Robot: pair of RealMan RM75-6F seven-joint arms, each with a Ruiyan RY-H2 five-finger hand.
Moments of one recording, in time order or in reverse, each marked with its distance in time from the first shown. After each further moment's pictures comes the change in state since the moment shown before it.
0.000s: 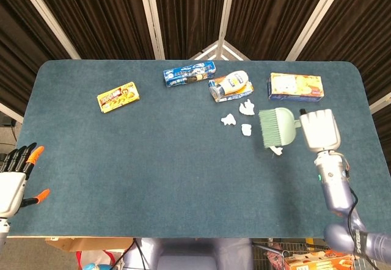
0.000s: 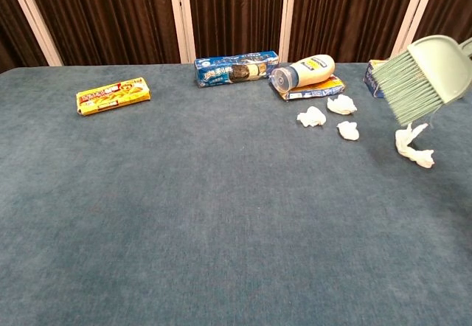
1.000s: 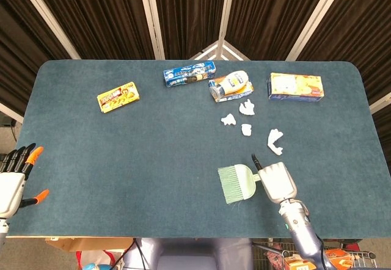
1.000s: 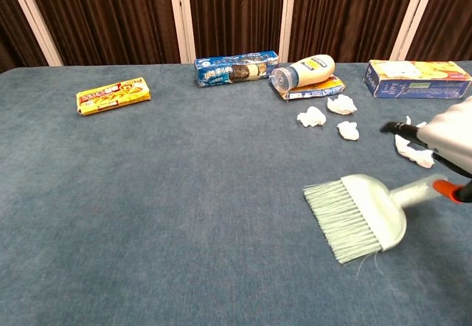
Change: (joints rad) left arm 0.002 0.006 0.002 0.001 -0.006 -0.007 -0.007; right arm -0.147 -0.260 -0.162 -0.086 -0.131 0.028 -0.140
